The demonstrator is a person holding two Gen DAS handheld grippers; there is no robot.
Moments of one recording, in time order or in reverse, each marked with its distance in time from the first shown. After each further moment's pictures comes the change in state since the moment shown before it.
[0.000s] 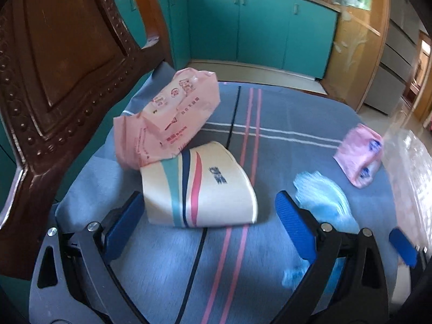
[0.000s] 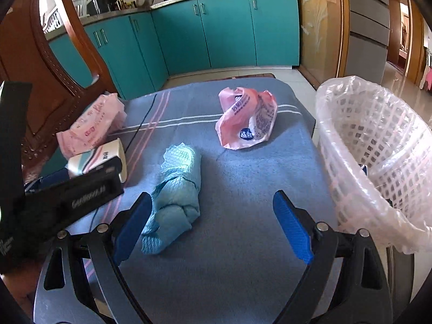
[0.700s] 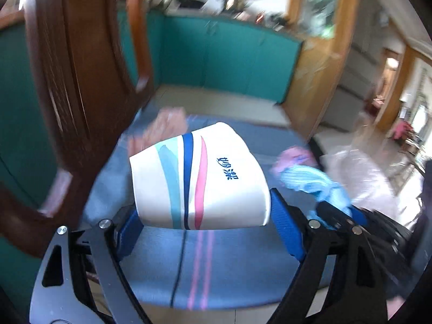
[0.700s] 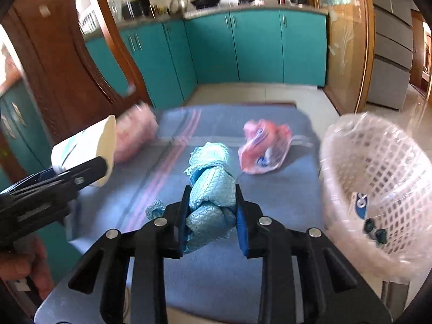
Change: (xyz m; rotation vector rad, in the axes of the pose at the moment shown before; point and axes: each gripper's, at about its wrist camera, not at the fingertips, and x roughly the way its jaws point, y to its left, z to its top) left arm -0.128 0.030 -0.020 0.035 -0.183 -0.254; right arm -0.064 -0.002 0.015 -0.110 -0.081 0.147
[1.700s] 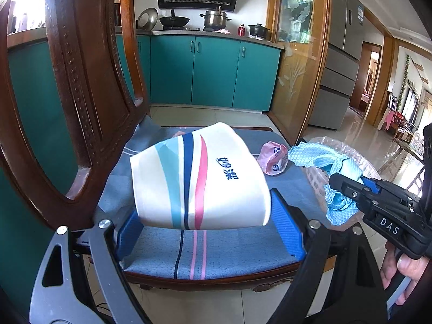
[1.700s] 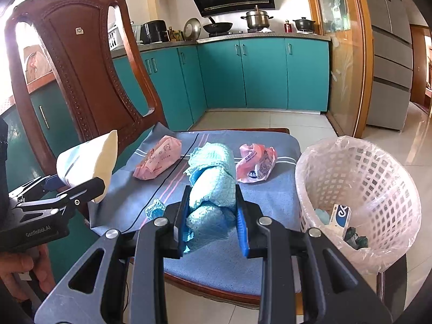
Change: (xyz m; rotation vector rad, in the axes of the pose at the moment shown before) left arm -0.046 -0.011 -0.029 0.071 -0.054 -0.010; right arm -0.062 -0.001 -0.009 -0.058 -0.109 0.025
